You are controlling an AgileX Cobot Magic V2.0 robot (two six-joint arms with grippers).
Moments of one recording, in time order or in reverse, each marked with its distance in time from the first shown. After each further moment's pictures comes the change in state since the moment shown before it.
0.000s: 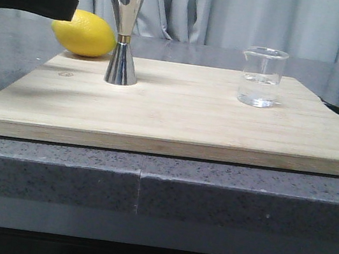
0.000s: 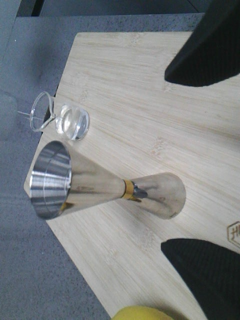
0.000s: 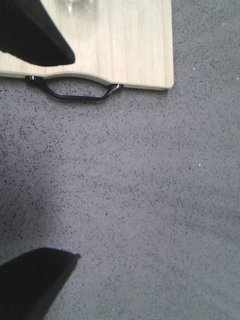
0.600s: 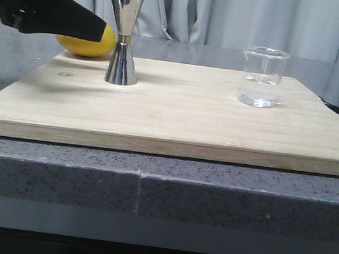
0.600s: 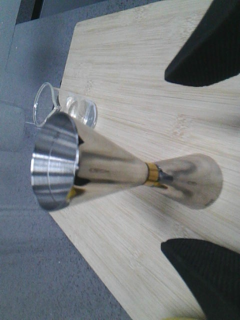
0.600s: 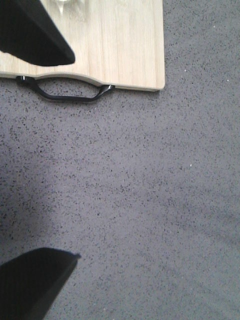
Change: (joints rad) left arm -0.074 0.152 -0.088 -0.080 0.009 0.141; right arm 0.000 0.000 0.000 0.000 -0.025 -0.001
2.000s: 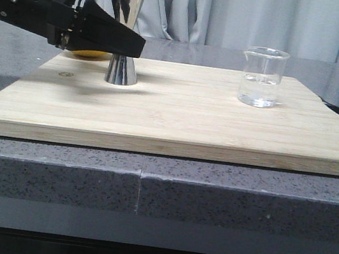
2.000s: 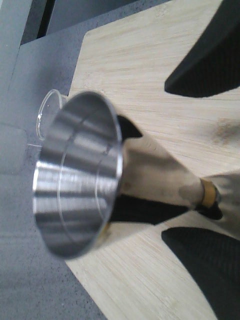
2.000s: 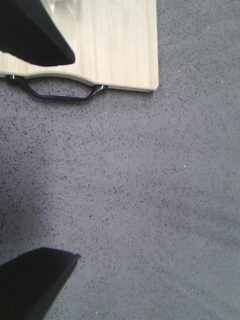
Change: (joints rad) left arm -0.099 0.111 -0.078 -0.046 -0.010 -0.025; right arm 0.000 0.026 0.000 0.000 -0.036 -0.002
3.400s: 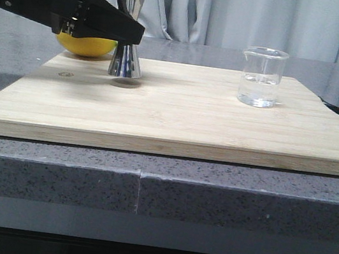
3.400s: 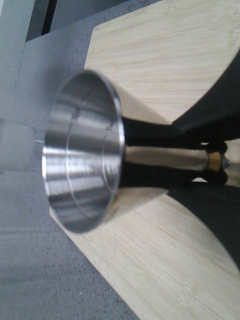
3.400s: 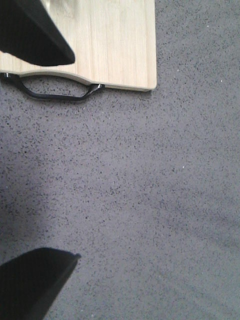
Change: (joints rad) left arm 0.000 0.000 -0.044 -0.002 0.000 -0.006; right arm 0.015 0.019 0.000 0.000 -0.035 -0.019
